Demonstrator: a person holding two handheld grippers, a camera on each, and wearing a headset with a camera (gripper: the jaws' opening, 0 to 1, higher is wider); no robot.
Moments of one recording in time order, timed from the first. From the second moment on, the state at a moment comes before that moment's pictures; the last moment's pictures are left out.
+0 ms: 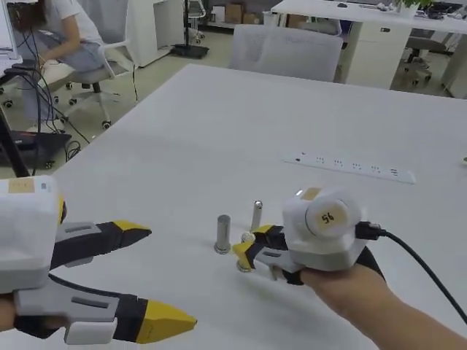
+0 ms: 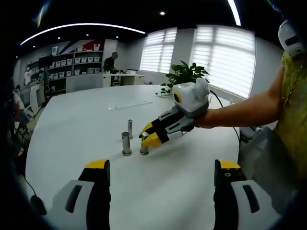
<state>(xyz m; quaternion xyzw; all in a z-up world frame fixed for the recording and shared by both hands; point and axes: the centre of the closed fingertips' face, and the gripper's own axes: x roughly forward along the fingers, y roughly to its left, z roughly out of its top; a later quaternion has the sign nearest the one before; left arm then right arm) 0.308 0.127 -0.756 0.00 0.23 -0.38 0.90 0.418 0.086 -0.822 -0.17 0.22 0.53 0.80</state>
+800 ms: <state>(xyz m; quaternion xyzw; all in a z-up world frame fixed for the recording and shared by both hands) 0.309 0.127 -0.762 -0.01 0.24 -0.38 0.89 0.412 0.090 -0.823 -0.18 0.22 0.54 0.79</state>
